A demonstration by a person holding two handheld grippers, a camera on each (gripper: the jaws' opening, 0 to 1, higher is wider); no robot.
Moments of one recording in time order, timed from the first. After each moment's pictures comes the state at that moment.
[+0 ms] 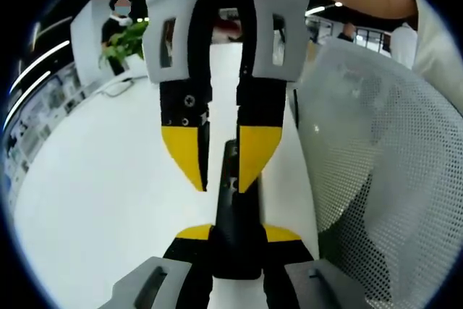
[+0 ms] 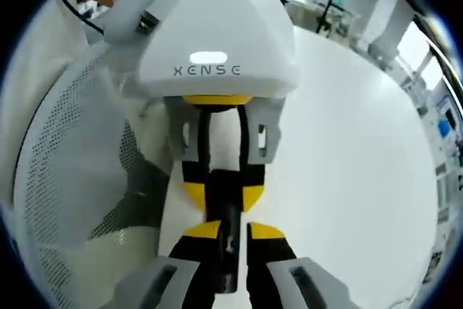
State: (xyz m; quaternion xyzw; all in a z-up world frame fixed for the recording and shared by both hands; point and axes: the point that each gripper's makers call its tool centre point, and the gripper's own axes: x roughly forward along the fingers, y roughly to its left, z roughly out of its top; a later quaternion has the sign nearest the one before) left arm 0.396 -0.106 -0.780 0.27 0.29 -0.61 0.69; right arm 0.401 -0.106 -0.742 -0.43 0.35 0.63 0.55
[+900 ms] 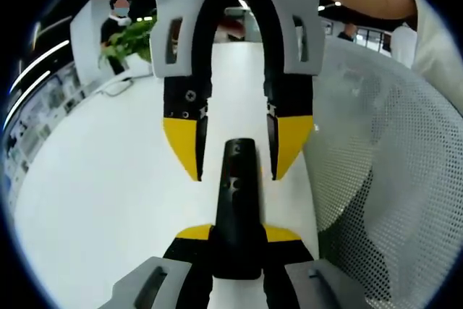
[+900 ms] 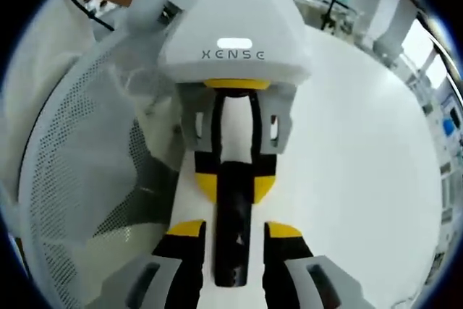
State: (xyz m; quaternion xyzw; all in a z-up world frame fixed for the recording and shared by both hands) left arm 0.394 -0.106 -0.780 0.27 0.29 -0.61 0.69; right arm 0.392 -0.116 -0.746 -0.43 0.36 0.63 0.53
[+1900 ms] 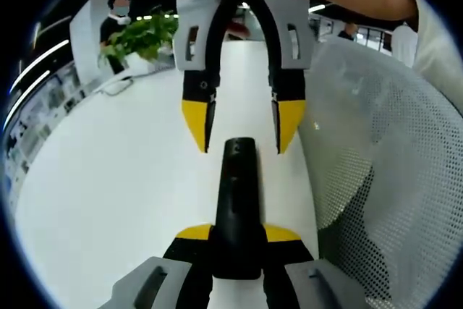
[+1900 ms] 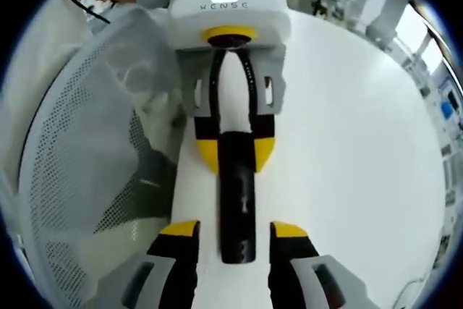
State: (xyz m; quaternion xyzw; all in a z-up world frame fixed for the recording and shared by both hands) left arm 0.394 -0.106 -0.779 0.27 0.29 -0.61 0.69; right arm 0.393 -0.149 -0.751 -0.42 0.40 0.61 0.54
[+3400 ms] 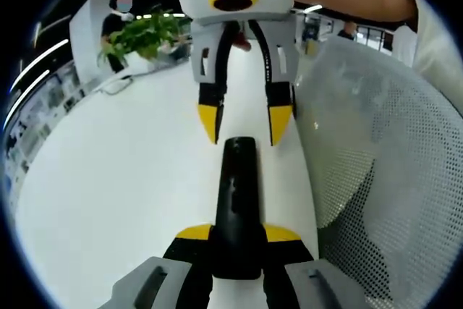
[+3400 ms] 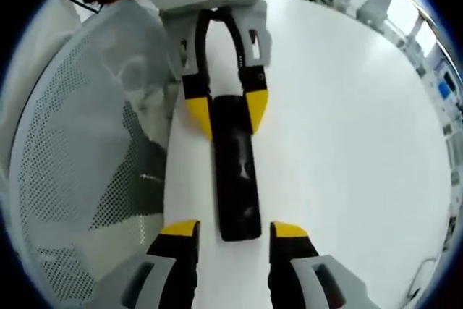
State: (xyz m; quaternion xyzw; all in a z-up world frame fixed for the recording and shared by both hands) left arm 0.397 -0.106 -0.780 0.27 0.29 -0.61 0.68; right arm 0.397 -0.181 -0.776 -0.40 0.43 0.59 0.55
